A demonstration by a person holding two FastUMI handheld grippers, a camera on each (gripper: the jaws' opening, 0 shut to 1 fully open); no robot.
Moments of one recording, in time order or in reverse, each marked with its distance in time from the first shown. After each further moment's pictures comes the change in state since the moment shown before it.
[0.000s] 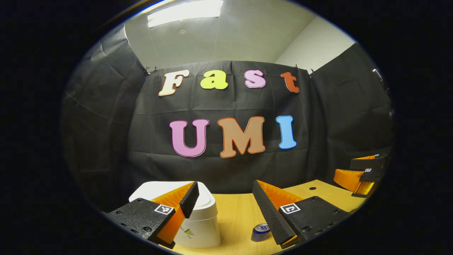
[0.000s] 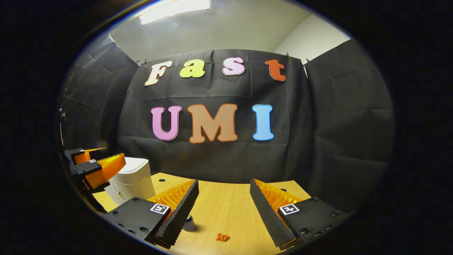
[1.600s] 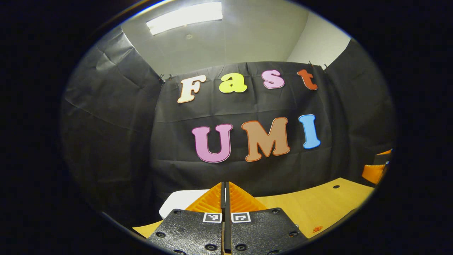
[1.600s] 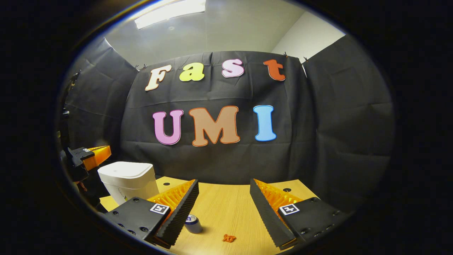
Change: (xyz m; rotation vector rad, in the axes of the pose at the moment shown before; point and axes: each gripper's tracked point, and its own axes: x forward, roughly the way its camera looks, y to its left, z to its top) left arm 0.006 0.076 0.008 0.082 -0.005 0.188; right arm 0.000 -0.001 0.010 0.043 0.006 0.032
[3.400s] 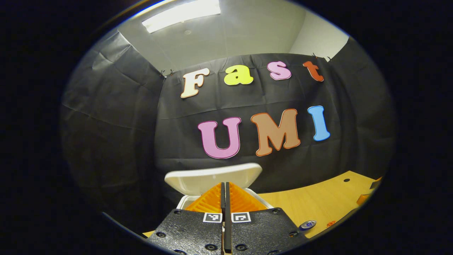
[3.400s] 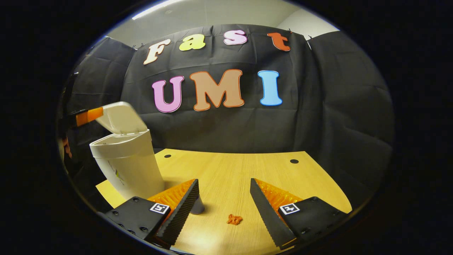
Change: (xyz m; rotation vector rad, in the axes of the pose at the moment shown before) left arm 0.028 0.028 -0.002 0.018 0.036 0.013; right arm 0.033 0.008 -0.116 -0.006 0.269 0.031
